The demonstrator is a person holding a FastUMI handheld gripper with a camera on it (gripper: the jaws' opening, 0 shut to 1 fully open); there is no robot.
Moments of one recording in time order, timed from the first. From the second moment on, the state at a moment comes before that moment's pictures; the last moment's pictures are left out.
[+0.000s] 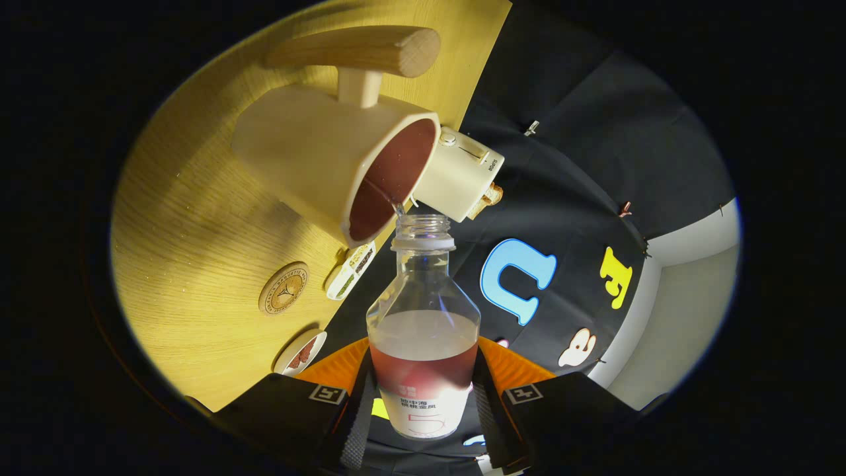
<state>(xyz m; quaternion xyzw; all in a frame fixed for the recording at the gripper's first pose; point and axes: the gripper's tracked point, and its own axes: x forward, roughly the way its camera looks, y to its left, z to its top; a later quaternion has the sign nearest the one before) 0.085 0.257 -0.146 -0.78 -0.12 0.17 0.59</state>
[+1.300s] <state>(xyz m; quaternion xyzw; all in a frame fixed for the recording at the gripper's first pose) 0.085 0.274 -0.123 -0.82 -0.20 0.17 0.51</state>
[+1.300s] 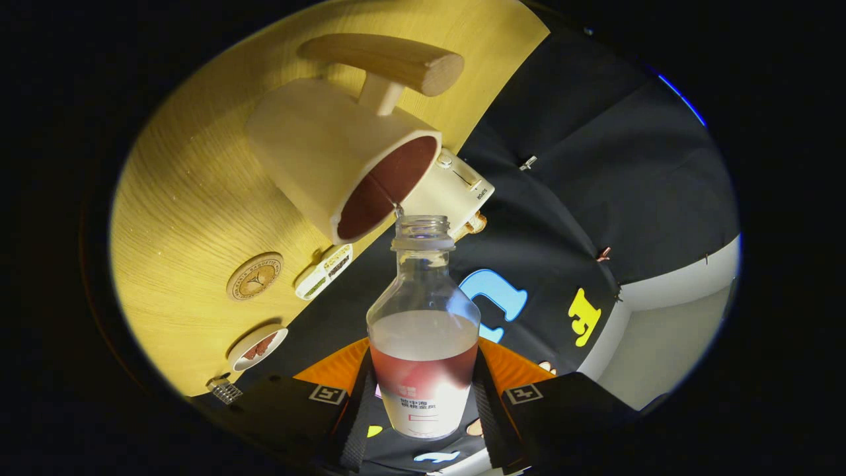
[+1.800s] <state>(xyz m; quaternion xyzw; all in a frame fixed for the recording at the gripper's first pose) 0.085 0.280 -0.119 -0.82 -0.22 0.17 0.49</state>
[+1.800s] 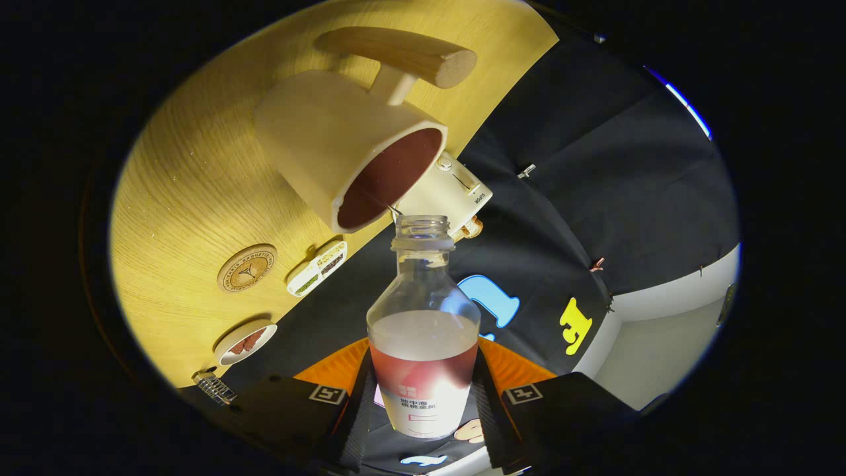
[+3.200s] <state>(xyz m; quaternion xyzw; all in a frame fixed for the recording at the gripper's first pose) 0.060 0.249 -0.184 -0.34 0.12 0.20 0.91</state>
